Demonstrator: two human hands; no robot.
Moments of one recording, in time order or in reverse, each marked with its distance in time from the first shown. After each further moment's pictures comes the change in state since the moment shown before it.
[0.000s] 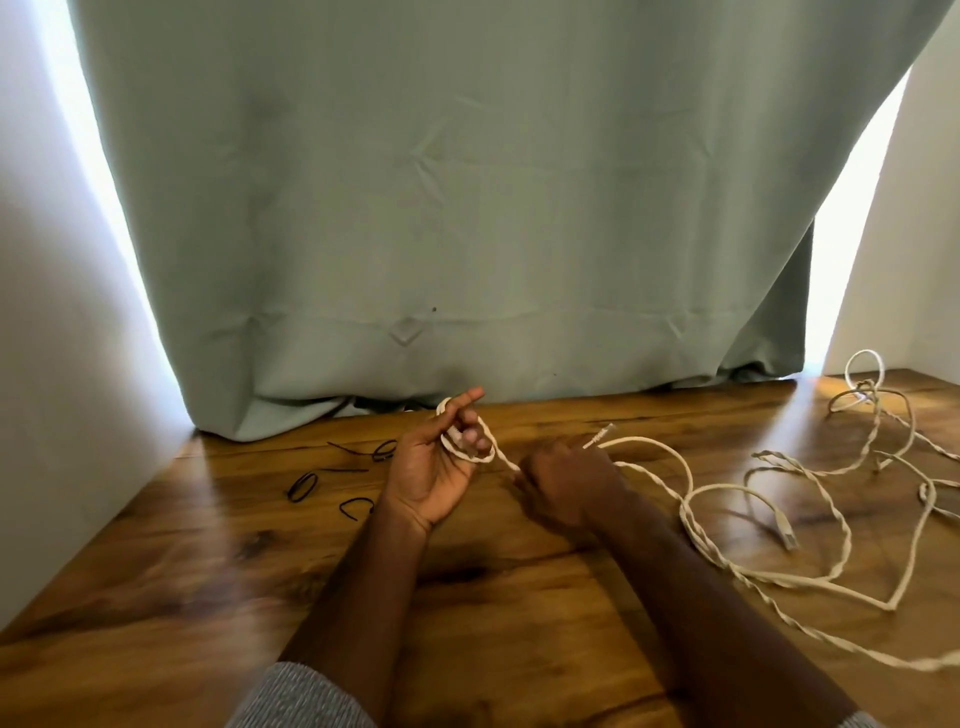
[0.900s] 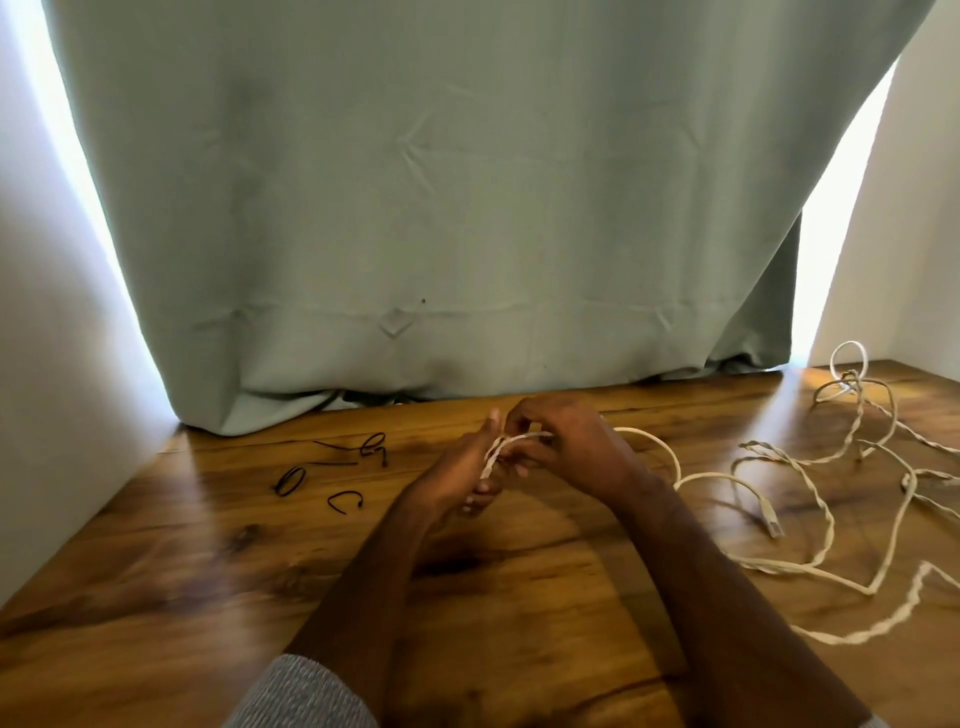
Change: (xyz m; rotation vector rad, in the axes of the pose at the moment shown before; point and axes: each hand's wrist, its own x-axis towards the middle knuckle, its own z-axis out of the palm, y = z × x) left_hand 0.000 -0.026 -0.002 0.999 0.003 -0.337; right_hand 0.001 0.018 -0.026 0.486 0.323 -0.219
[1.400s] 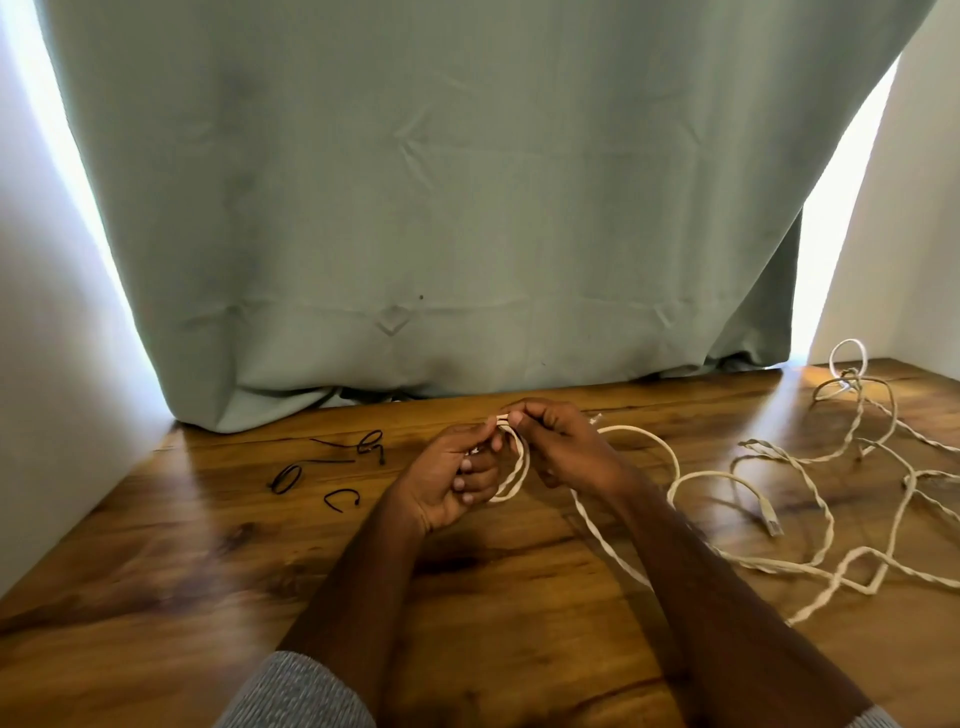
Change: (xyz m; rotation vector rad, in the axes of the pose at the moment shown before) left_hand -0.004 0.003 -0.005 -0.602 -0.174 0.084; right_hand -0.001 -0.008 0.015 0.804 -0.043 0.474
